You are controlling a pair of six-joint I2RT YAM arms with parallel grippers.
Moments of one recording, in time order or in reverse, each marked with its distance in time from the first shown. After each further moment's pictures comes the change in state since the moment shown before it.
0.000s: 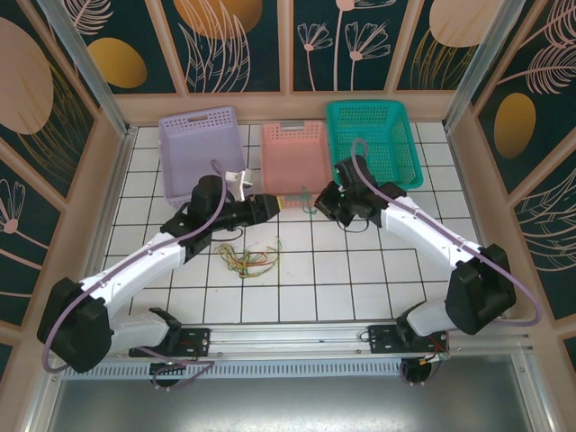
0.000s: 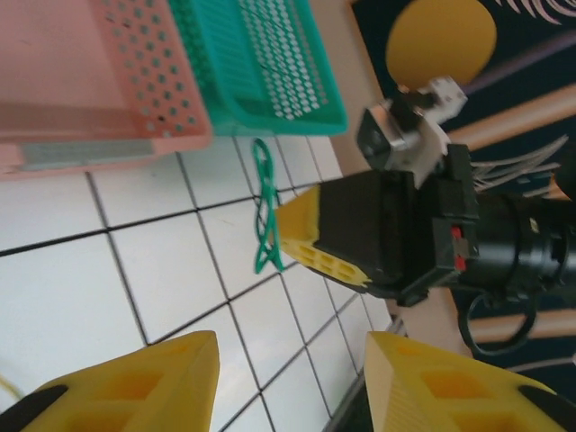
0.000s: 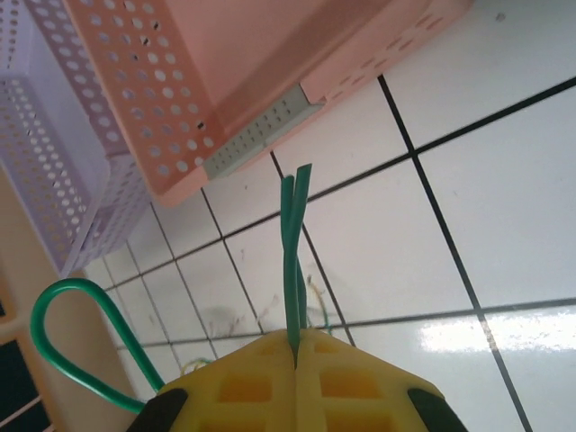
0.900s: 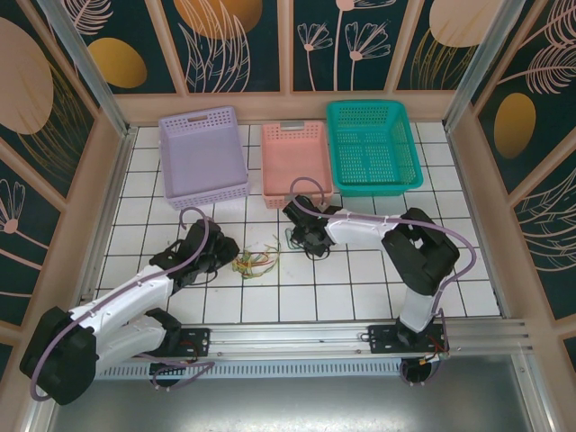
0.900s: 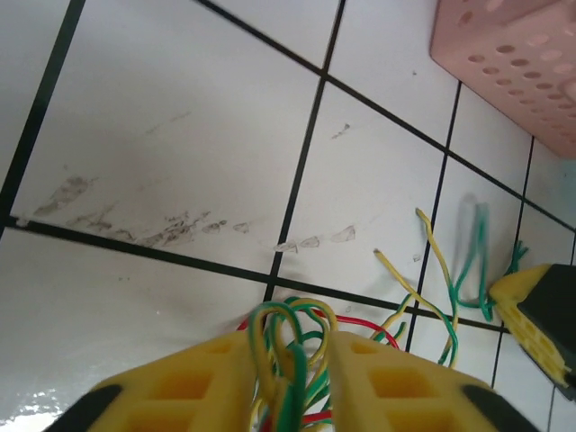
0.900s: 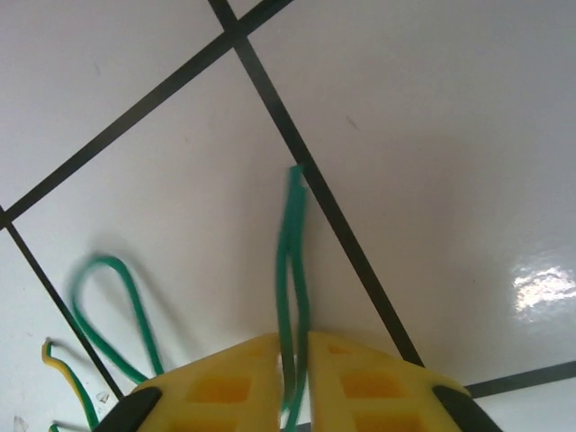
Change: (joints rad) left arm 0.016 -0.229 -0.343 -0.346 -0.517 -0.174; right arm 0.289 0.373 -0.044 0.100 0.374 0.194
